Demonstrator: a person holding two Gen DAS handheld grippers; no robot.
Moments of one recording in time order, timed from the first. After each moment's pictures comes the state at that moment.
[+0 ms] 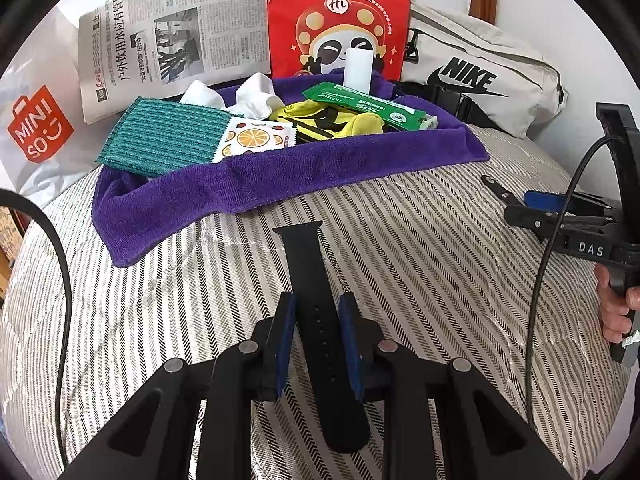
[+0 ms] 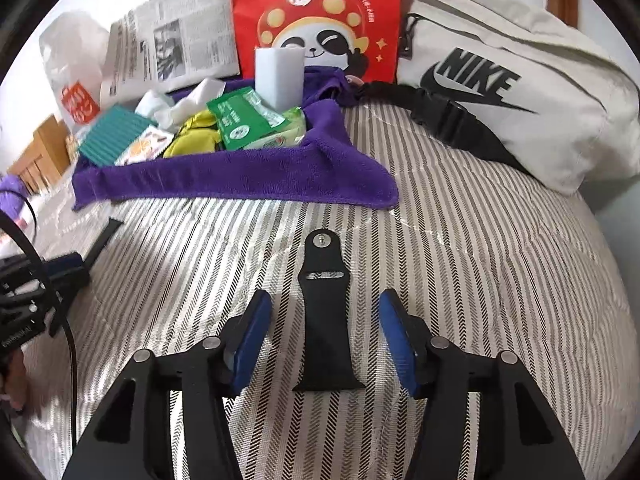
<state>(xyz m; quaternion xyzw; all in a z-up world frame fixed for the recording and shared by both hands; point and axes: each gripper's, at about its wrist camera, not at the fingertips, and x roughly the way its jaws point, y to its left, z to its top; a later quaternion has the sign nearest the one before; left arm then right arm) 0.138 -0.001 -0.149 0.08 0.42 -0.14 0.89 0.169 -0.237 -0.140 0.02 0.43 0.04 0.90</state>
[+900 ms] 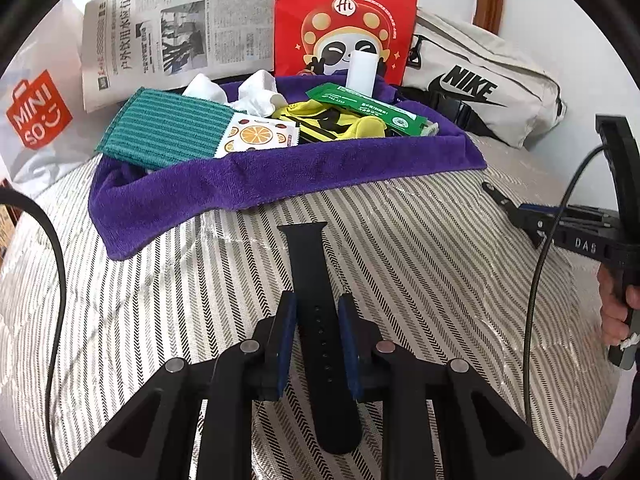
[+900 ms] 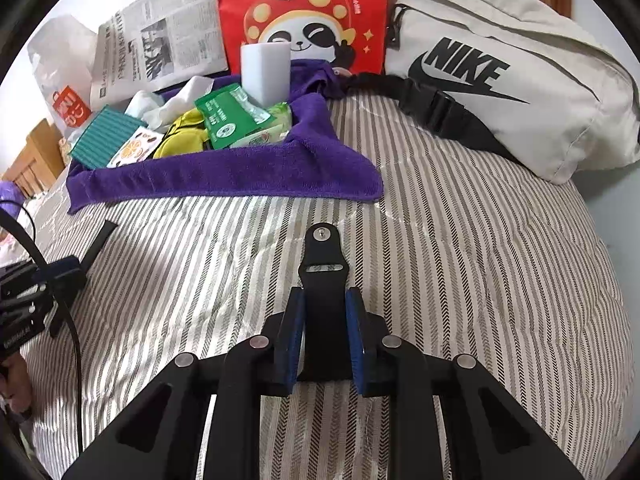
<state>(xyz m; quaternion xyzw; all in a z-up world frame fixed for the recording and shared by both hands) 0.142 0.007 -0.149 0.04 0.43 -0.16 0.89 0.171 -0.244 -0.139 0.02 0.45 0.02 0.89</state>
